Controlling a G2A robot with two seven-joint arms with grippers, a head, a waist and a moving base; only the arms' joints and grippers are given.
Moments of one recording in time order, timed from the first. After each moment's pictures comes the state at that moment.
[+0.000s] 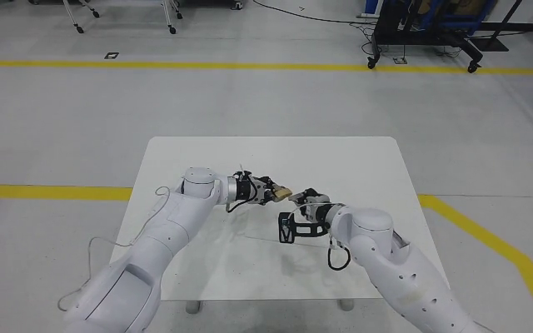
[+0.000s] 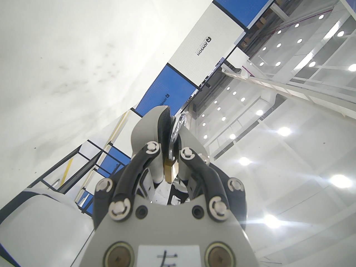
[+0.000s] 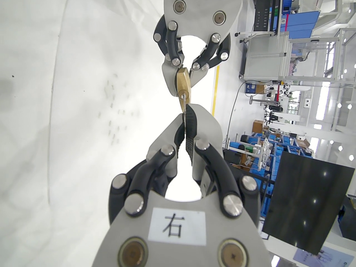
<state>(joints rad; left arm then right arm) 0.68 -1.42 -0.77 -0.66 -0.68 0.39 -1.01 -1.32 -1.11 1.05 -1.90 -2.19 -0.73 0.31</state>
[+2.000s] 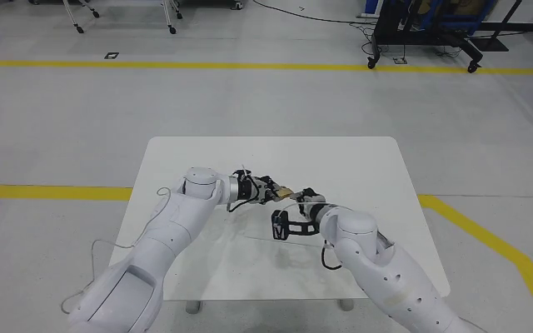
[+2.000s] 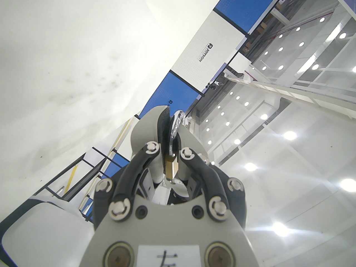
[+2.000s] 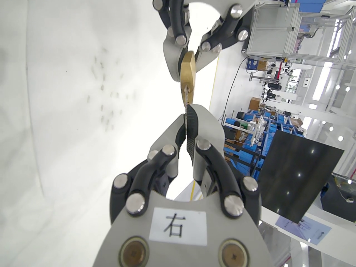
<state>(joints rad) 0.69 -1.43 -0.81 -0.67 -0.60 0.38 -0.98 -1.29 -1.15 0.97 -1.87 -2.21 -0.73 0.49</state>
